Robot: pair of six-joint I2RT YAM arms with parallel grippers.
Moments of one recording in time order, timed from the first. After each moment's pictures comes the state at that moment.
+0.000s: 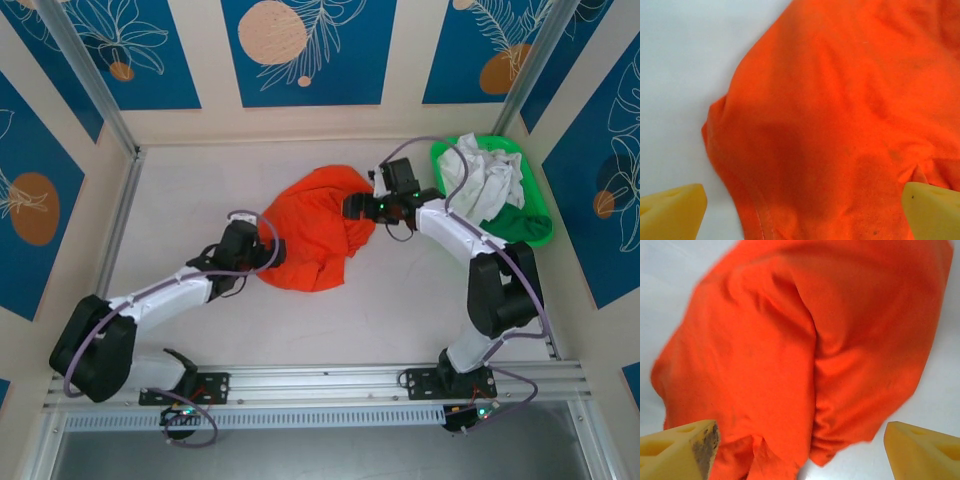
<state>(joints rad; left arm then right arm) -0.57 1.33 0.68 -0.12 -0.19 -0.54 0.35 1.65 1.19 -0.46 -0.24 0.39</state>
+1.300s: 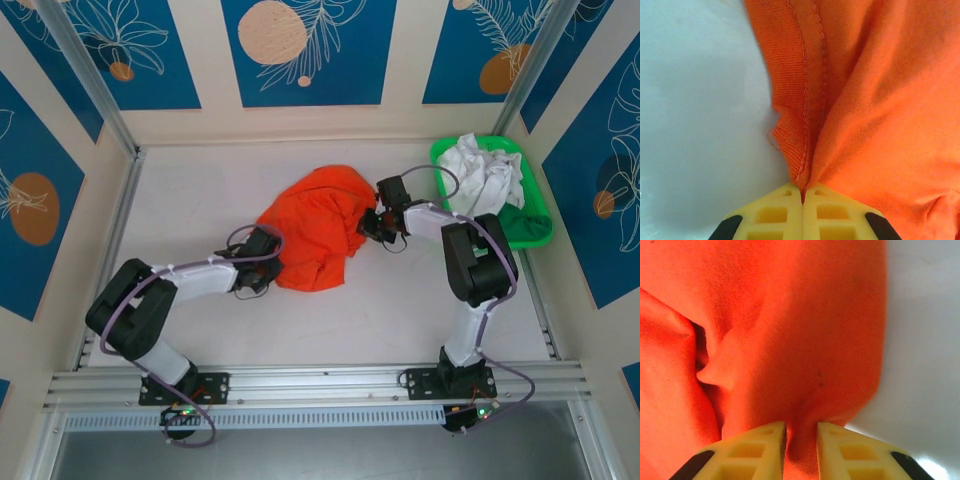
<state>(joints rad) -0.61 1.57 0.75 -0.22 -0.09 -1.23 0.30 1.90 1.15 -0.32 -0.27 0.61</state>
